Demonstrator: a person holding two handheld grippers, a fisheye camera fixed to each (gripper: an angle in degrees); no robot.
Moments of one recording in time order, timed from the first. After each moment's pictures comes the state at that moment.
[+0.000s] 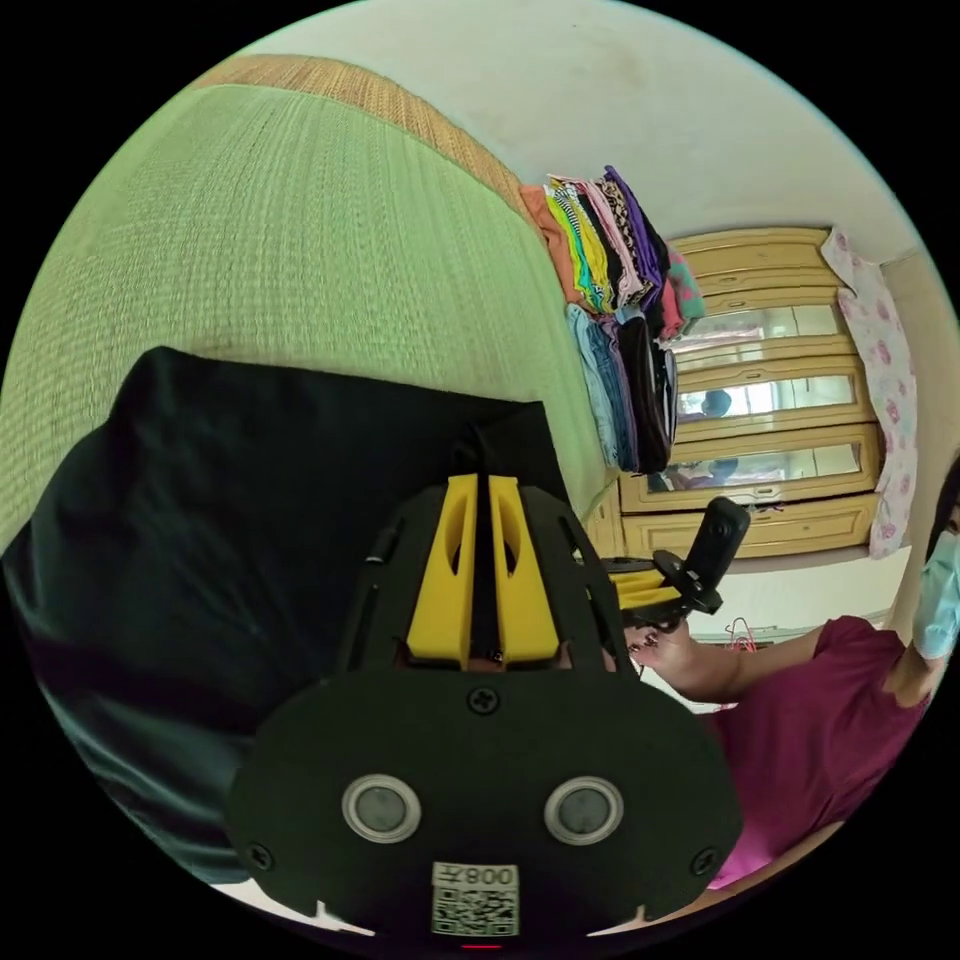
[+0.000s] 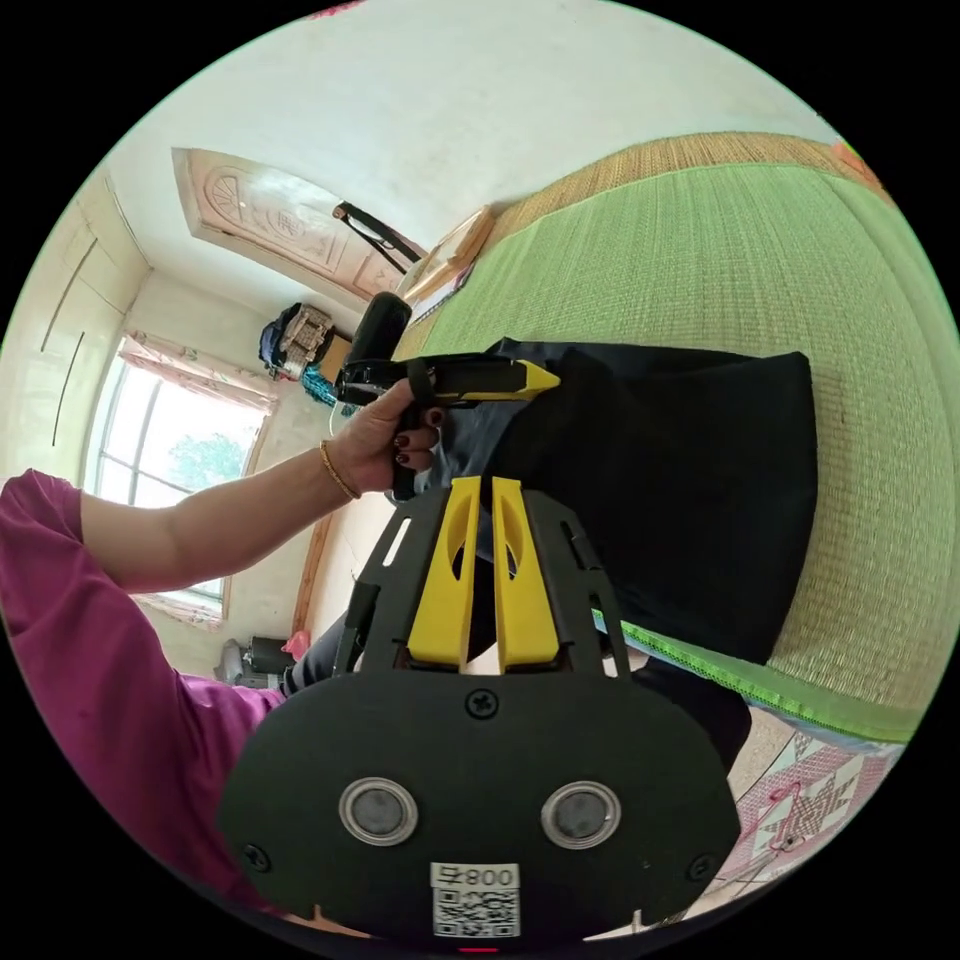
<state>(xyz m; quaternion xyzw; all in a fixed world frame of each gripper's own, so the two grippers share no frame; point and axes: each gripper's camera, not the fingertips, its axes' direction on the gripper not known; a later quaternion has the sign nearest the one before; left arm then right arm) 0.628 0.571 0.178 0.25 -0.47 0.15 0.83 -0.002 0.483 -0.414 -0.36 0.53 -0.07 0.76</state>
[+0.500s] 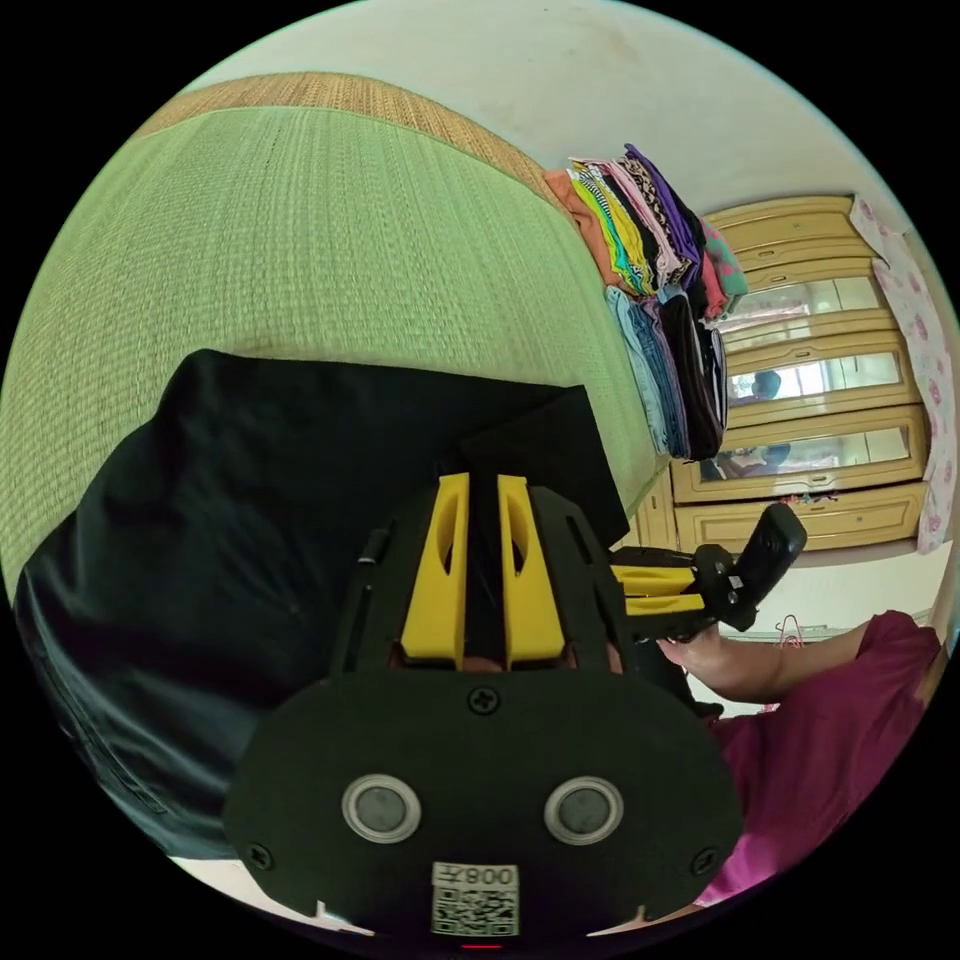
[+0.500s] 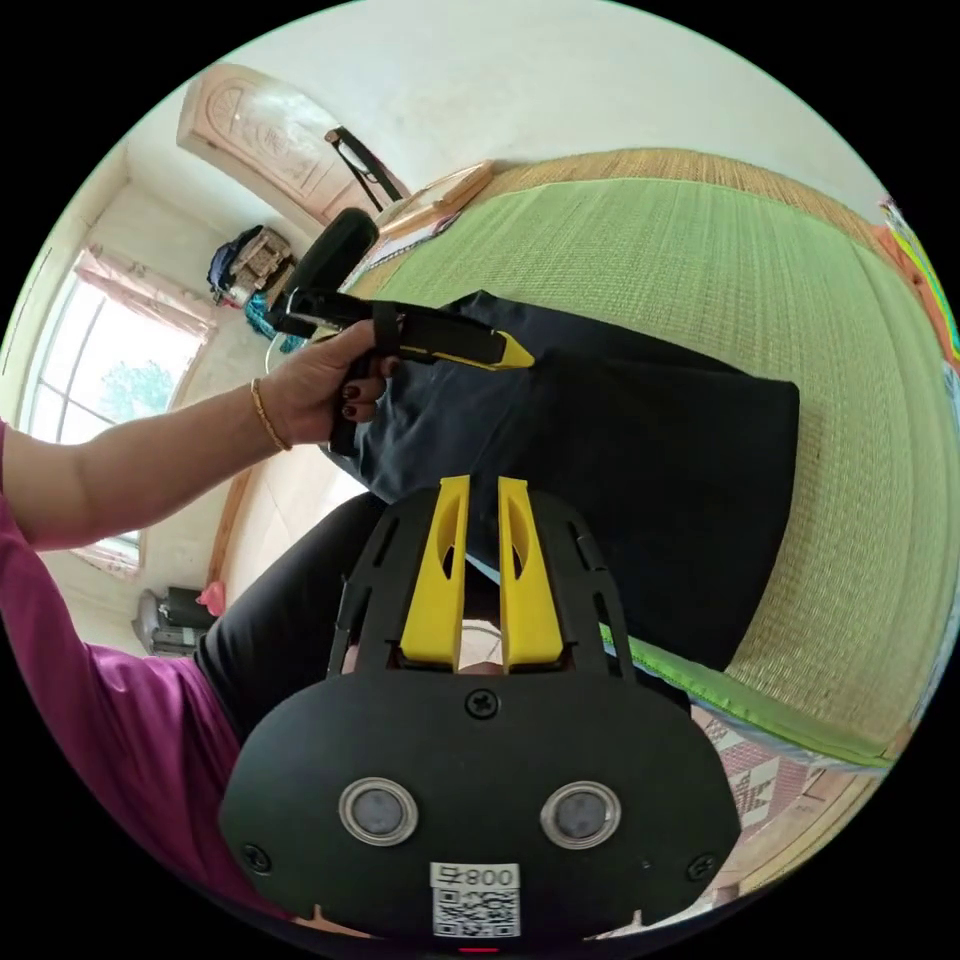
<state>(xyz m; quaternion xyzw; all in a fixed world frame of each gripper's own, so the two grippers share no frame) 0.597 0.605 0.161 0.25 -0.54 0.13 0.79 -0.007 0.514 -0.313 -0.43 0.60 -0.14 0.66</state>
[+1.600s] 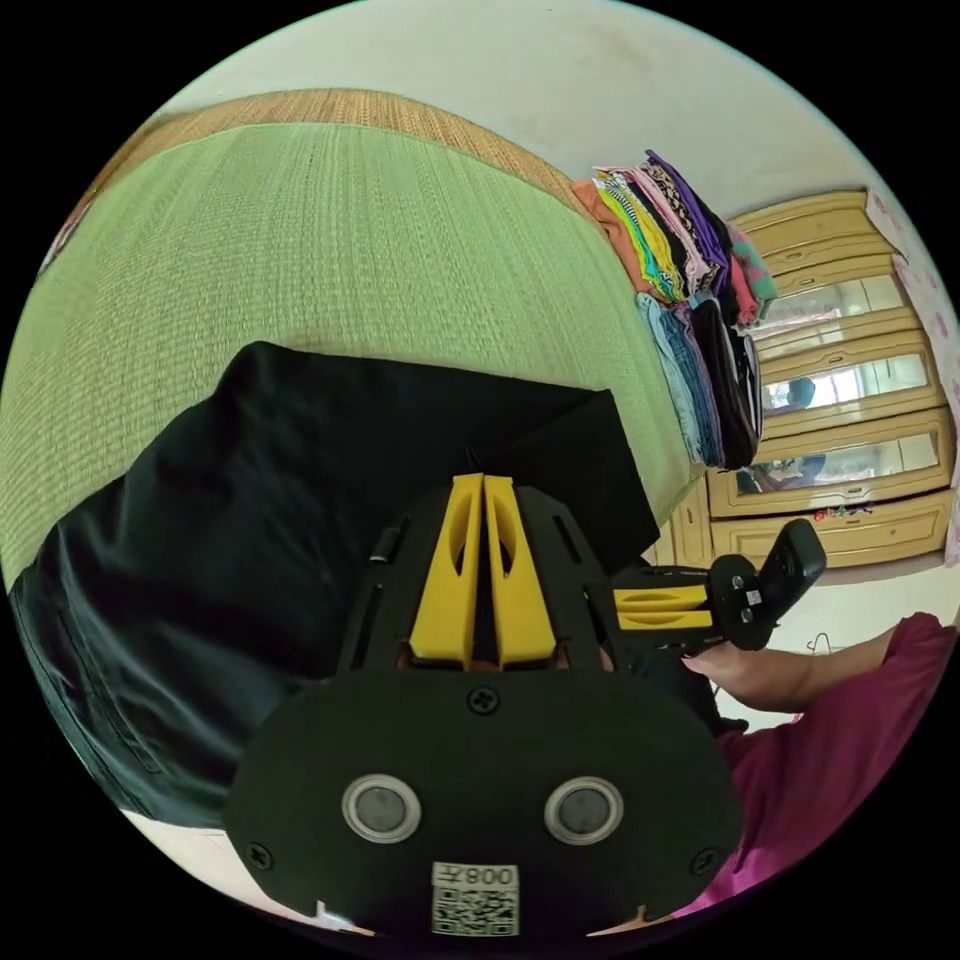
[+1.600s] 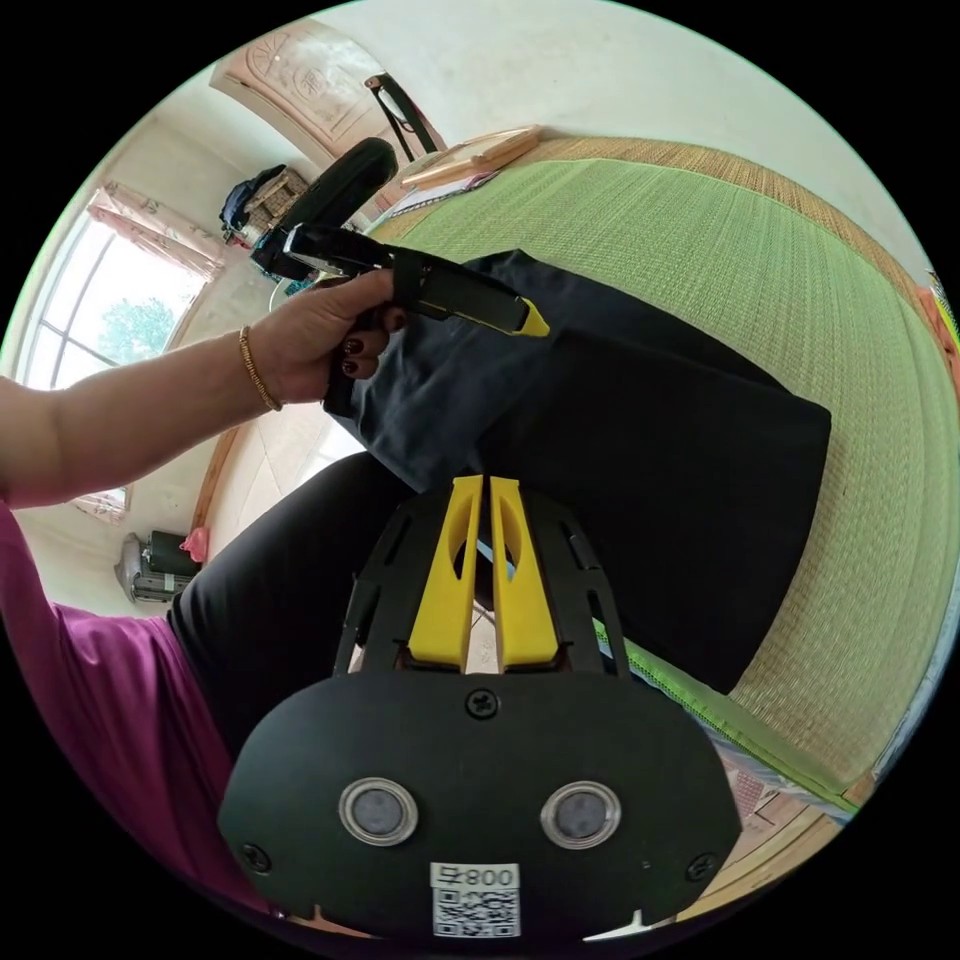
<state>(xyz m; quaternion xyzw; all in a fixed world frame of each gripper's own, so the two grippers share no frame) 0.619 0.656 0.221 0.28 -0.58 0.12 0.75 0.021 0.559 -0.277 -0.49 0.59 -0.14 0.63</state>
